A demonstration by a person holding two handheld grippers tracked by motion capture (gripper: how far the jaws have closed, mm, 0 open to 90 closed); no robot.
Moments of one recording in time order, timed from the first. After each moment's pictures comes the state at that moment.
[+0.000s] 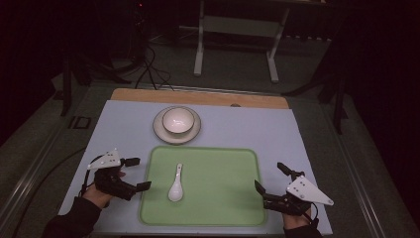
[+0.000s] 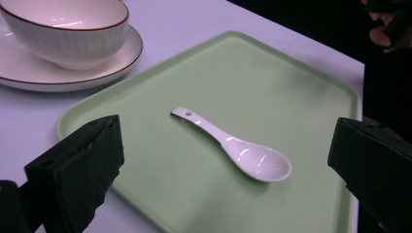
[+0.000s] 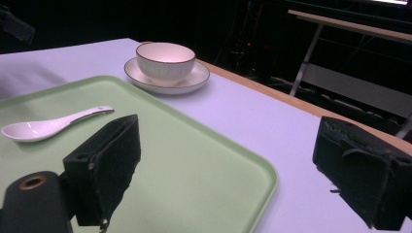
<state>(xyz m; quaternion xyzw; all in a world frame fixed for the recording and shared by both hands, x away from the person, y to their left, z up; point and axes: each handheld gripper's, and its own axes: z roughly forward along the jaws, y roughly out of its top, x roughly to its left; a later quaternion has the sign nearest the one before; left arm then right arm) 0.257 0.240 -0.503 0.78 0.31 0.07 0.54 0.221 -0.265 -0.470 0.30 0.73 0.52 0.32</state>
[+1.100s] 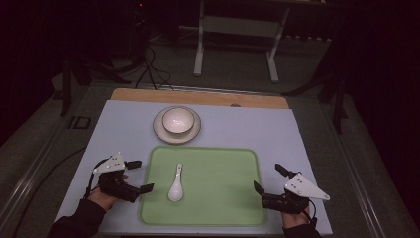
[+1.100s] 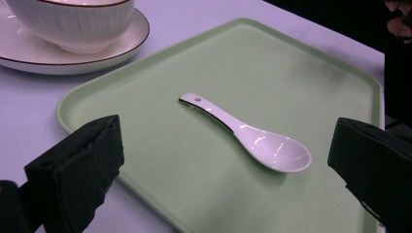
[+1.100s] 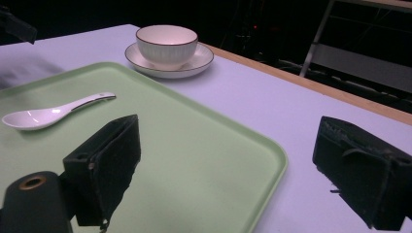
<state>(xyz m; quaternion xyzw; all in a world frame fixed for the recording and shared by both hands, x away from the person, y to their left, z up) 0.259 0.234 -0.520 0.79 0.32 0.08 0.52 0.228 -0.266 -0.480 0.32 0.75 0.51 0.29</state>
